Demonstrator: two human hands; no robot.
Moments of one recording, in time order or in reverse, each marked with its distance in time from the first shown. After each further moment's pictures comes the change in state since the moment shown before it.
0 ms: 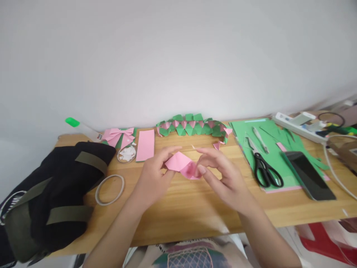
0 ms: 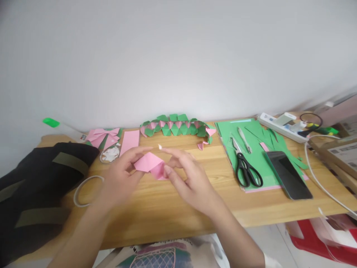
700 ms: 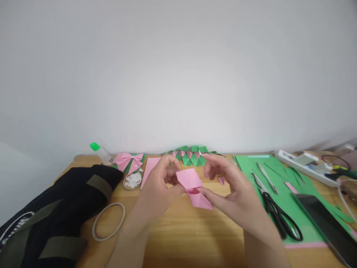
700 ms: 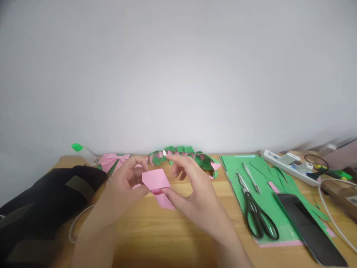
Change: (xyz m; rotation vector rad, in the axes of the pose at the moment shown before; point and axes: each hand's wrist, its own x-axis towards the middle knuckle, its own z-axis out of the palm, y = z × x) left_hand 0.032 0.050 -0.018 -0.310 -0.023 -0.053; right_hand 0.056 -0.030 -0.019 -0.191 0.092 -0.210
